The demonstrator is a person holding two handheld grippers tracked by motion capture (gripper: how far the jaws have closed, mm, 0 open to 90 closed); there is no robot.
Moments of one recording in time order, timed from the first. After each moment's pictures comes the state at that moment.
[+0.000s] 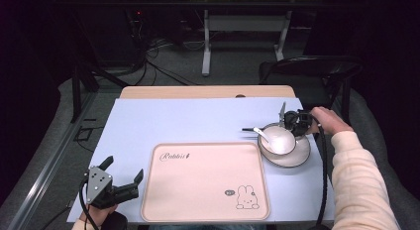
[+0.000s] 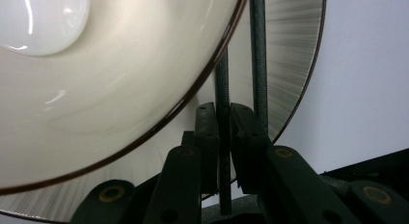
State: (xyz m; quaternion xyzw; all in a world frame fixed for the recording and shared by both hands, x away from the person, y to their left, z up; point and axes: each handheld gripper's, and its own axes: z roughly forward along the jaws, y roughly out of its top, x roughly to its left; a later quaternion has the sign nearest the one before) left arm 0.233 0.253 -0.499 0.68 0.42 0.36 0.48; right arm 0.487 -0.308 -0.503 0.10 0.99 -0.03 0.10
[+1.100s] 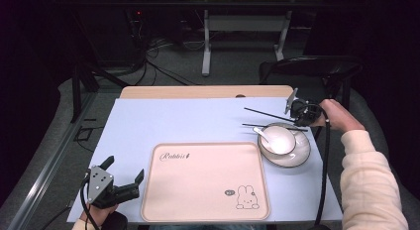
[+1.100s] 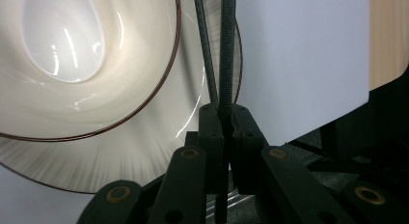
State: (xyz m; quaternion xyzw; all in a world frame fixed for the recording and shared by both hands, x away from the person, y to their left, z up) left arm 0.233 0.251 -0.499 0.68 0.42 0.36 0.48; right arm 0.476 -0.314 -0.453 0.15 0.98 0.02 0.15
